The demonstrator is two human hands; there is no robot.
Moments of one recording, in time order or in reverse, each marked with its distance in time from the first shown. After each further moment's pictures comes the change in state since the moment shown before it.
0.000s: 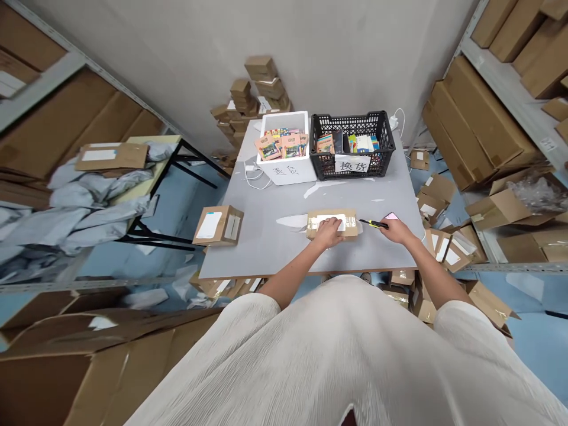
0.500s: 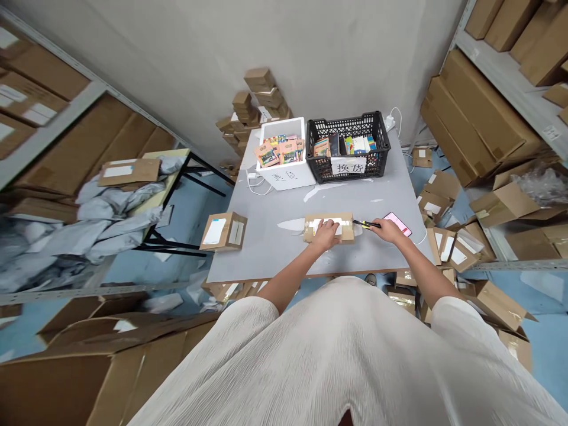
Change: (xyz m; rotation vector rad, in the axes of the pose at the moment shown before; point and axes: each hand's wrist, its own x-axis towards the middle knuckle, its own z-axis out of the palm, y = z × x) left_hand 0.008 -0.004 0.014 0.090 -0.056 0.011; right_hand 0.020 0.010 0.029 0.246 0.012 -0.065
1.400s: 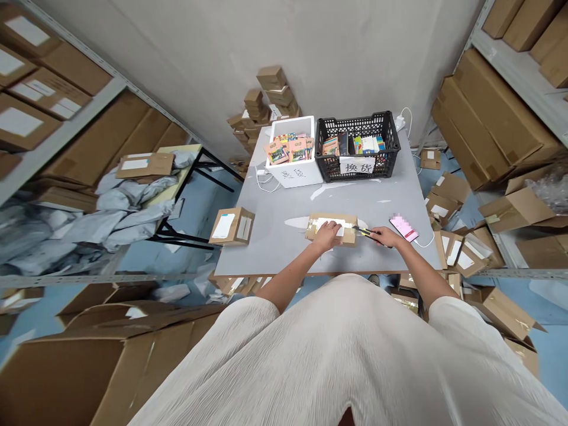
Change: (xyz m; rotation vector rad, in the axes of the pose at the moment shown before) left_hand -0.022 -0.018 -0.008 -0.045 -0.011 0.038; right_hand 0.004 -0.014 0.028 0.293 -0.309 0.001
